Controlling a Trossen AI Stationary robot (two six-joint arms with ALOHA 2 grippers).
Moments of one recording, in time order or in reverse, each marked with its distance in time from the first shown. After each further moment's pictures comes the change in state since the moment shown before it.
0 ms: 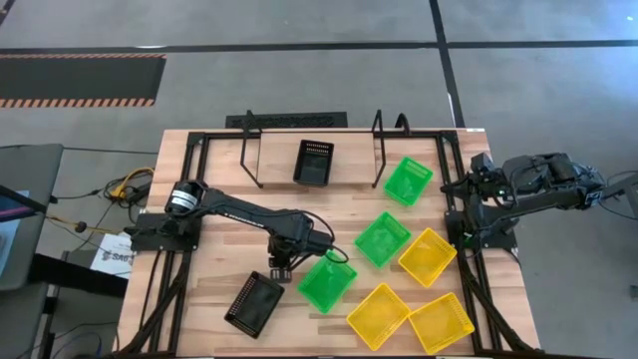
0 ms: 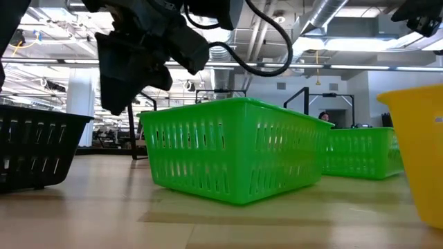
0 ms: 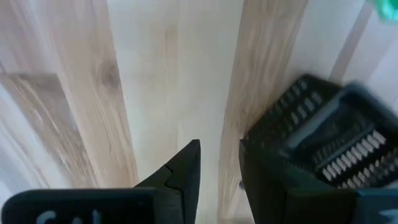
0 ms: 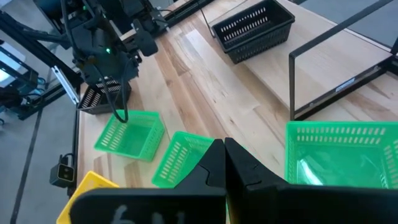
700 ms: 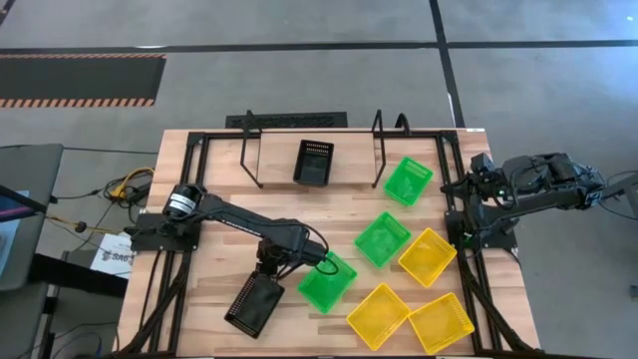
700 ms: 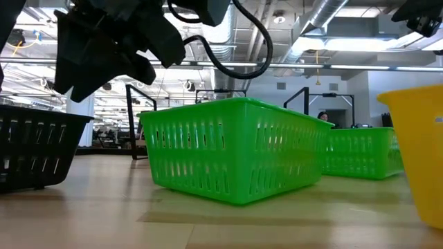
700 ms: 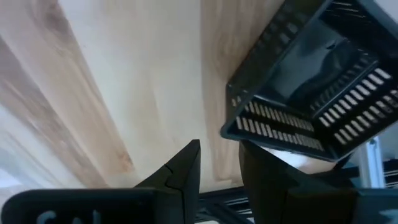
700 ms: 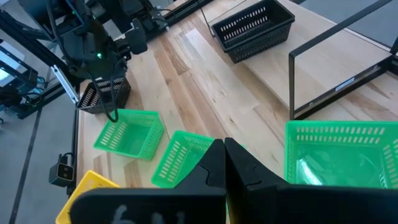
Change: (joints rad) left arm -0.062 0.000 0.000 -0.127 0.050 0.055; right arm 0.000 0.000 0.000 -0.001 0.000 -0.003
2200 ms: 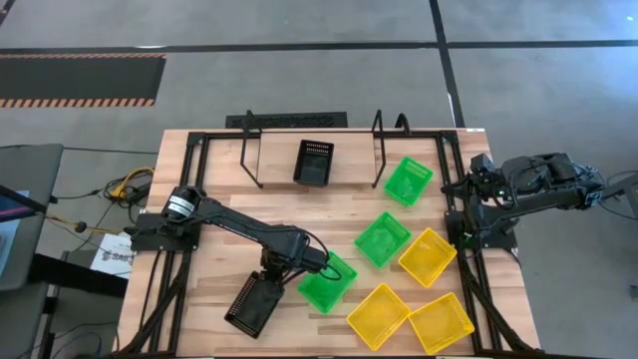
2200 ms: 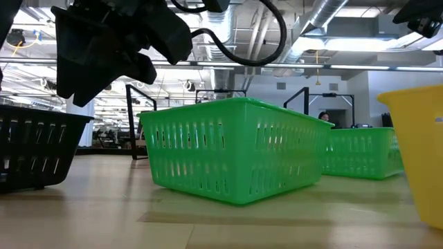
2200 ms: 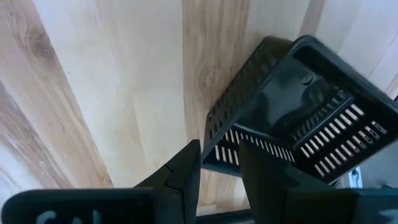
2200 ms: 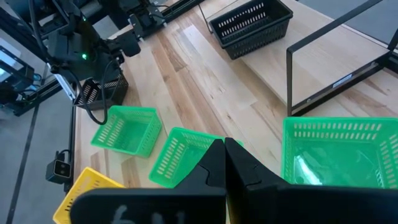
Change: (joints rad) left arm -0.037 0.000 0.000 0.094 0.000 -0.111; right arm 0.000 0.000 0.000 -0.016 0.000 0.003
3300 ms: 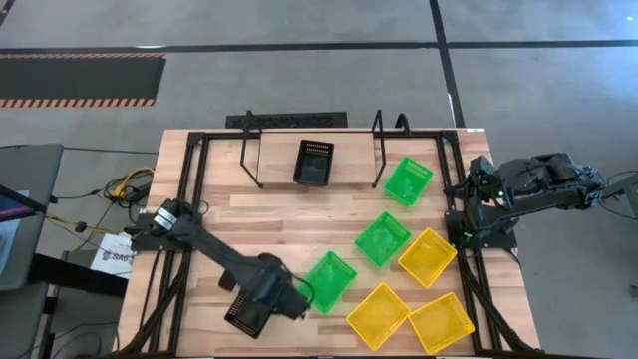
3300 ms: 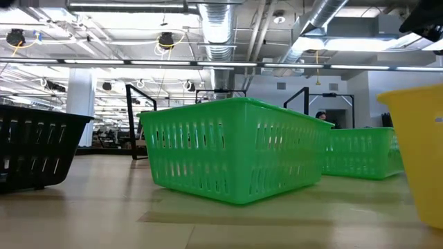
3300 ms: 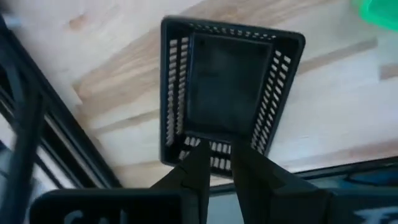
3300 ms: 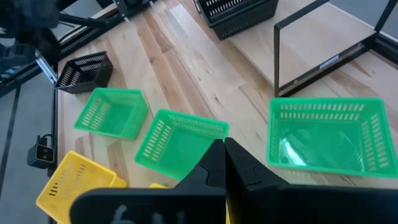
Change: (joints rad) left arm -0.251 -0.024 0.231 -0.133 -0.106 -1.463; right arm 0.000 0.000 0.000 -0.084 -0.001 0.006
